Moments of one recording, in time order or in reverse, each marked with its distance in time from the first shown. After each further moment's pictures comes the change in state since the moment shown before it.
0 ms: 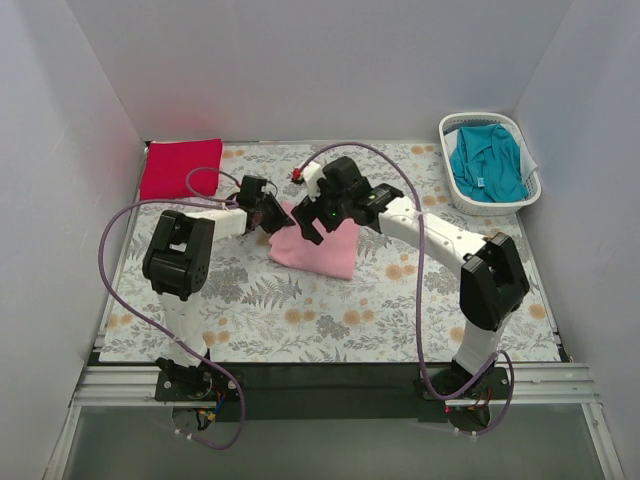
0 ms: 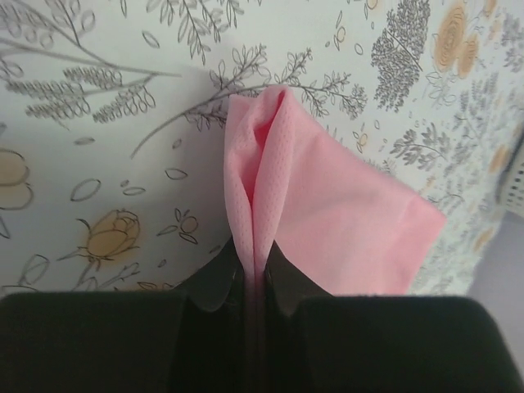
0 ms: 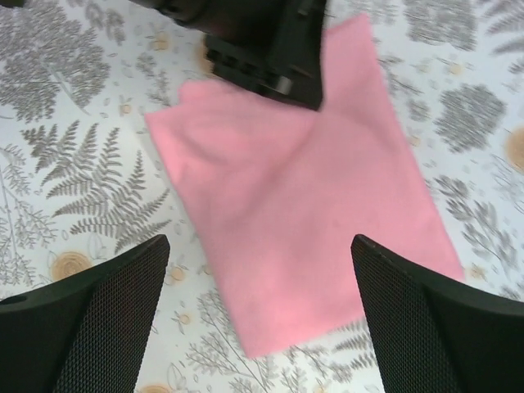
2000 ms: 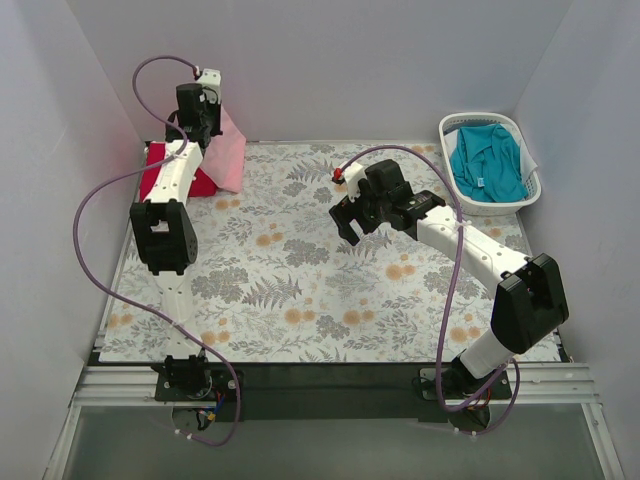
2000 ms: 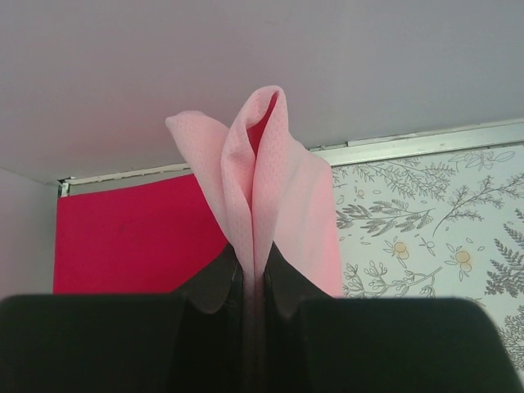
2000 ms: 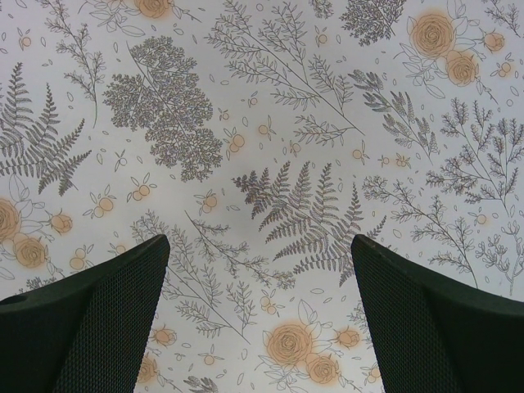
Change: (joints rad) left arm 0.281 0.261 0.987 -0.311 -0.256 1.072; right arm -0.182 -0.251 -0.245 -0.008 0.032 -0.055
